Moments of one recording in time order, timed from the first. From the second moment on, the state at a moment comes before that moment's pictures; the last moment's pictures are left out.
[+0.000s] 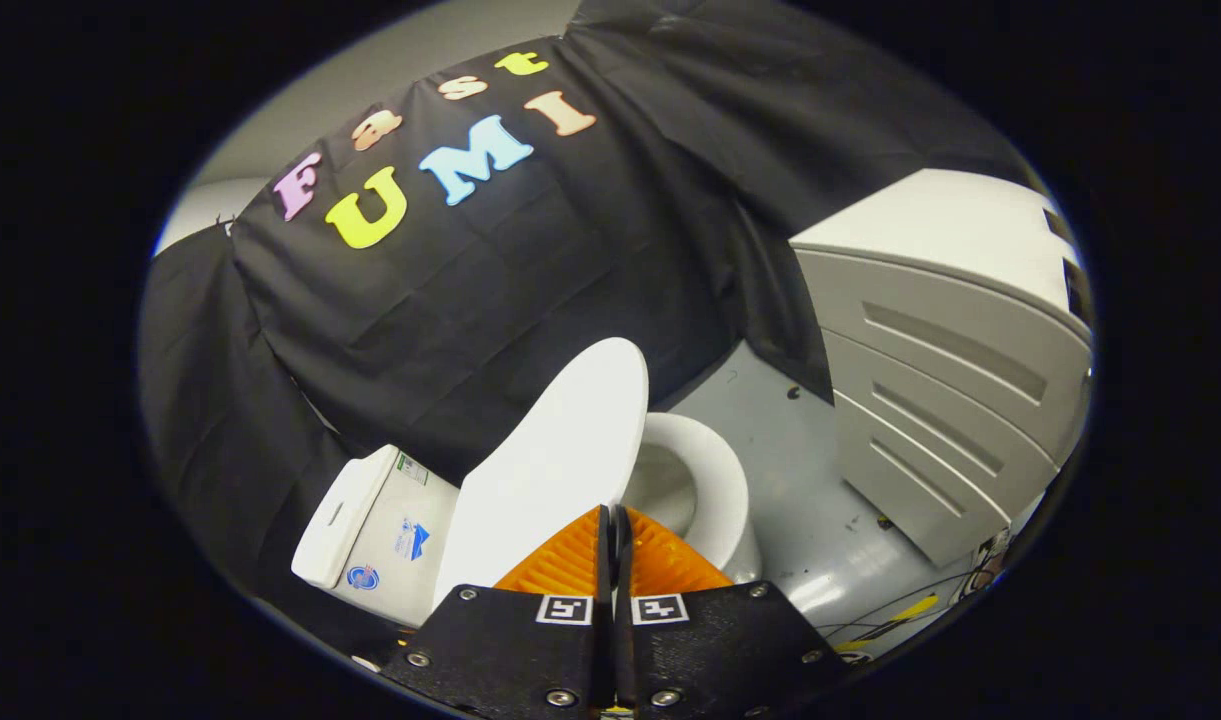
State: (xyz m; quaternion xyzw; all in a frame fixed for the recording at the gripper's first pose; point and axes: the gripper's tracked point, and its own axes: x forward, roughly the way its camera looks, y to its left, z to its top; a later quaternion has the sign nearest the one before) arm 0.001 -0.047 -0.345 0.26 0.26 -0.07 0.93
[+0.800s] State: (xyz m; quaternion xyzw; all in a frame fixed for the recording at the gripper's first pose) arm 0.023 0.021 -0.243 0.08 0.23 -0.06 0.97
